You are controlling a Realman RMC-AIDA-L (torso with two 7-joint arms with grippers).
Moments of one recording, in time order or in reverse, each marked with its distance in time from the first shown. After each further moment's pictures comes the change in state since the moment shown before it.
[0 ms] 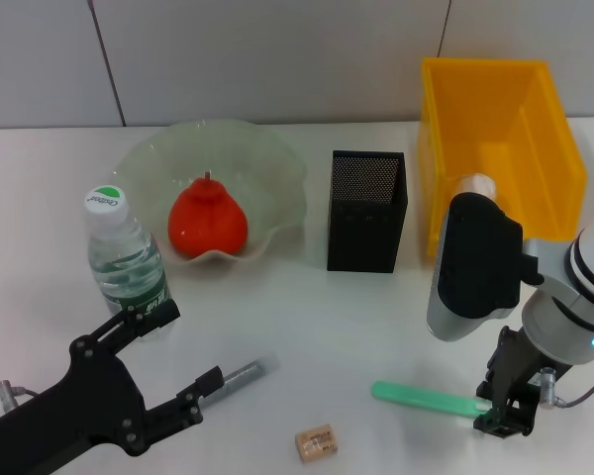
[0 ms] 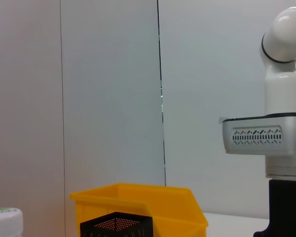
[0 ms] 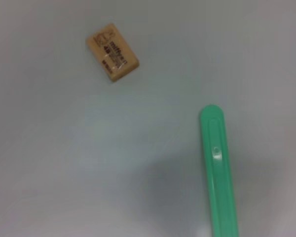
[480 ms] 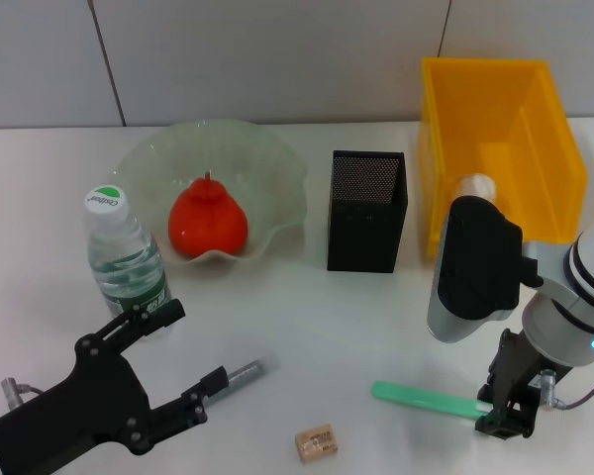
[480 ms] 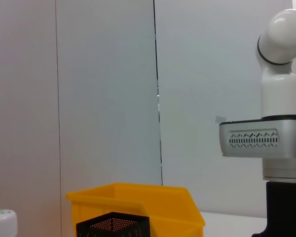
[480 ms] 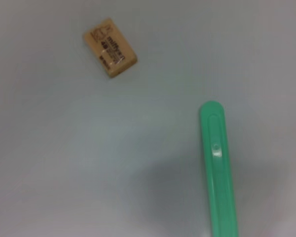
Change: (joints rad) left arm -0.010 0.000 0.000 -0.002 0.008 -0.004 0.000; right arm 0.002 0.000 0.000 -0.022 -0.001 0.011 -0.001
